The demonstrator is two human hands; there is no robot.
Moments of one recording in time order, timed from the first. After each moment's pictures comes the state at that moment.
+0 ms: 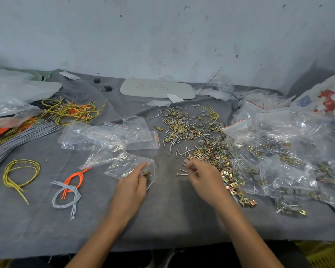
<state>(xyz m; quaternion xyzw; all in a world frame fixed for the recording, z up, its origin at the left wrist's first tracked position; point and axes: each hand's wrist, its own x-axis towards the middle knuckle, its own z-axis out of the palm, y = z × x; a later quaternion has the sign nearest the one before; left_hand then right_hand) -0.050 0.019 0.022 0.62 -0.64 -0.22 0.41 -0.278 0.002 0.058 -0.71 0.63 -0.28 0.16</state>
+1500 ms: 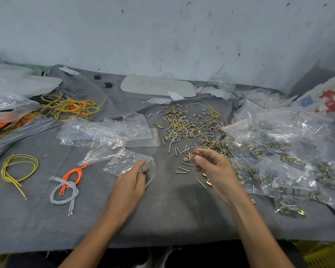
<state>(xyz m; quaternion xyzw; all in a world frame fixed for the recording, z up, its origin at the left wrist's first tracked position) -0.047 0.017 0.016 0.61 -0.64 -0.22 0.41 -0.299 -0.010 0.059 -0.47 0.45 -0.56 0.51</state>
